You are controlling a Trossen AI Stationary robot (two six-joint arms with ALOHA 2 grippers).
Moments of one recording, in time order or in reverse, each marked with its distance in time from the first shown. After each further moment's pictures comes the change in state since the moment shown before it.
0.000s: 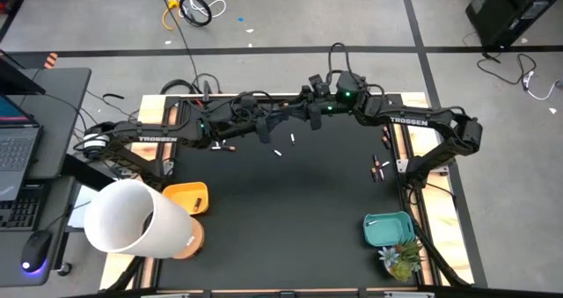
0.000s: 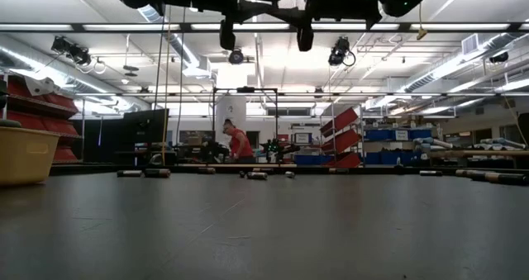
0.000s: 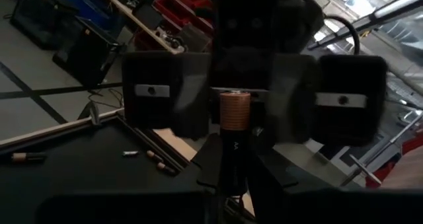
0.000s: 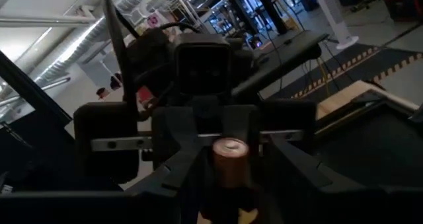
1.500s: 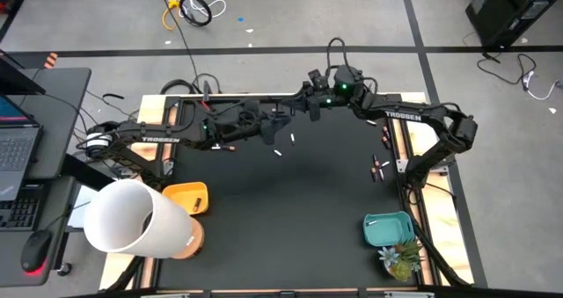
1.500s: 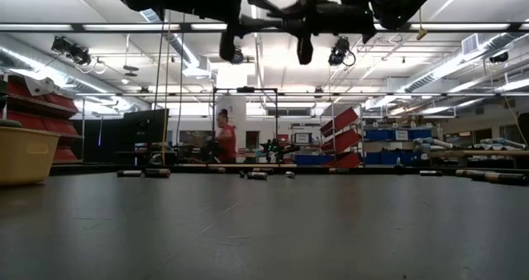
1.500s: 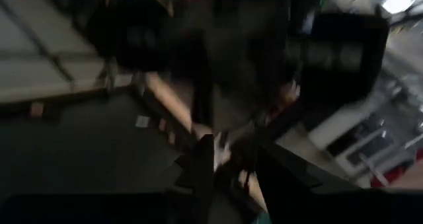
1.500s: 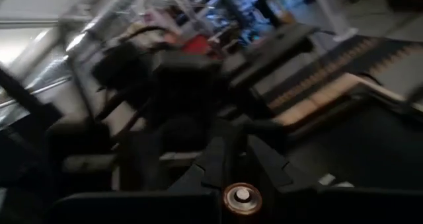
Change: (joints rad) left arm -0.013 0.025 0.001 -0.103 -0.018 -0.106; right arm -0.101 0.049 0.001 -0.008 -0.082 0.005
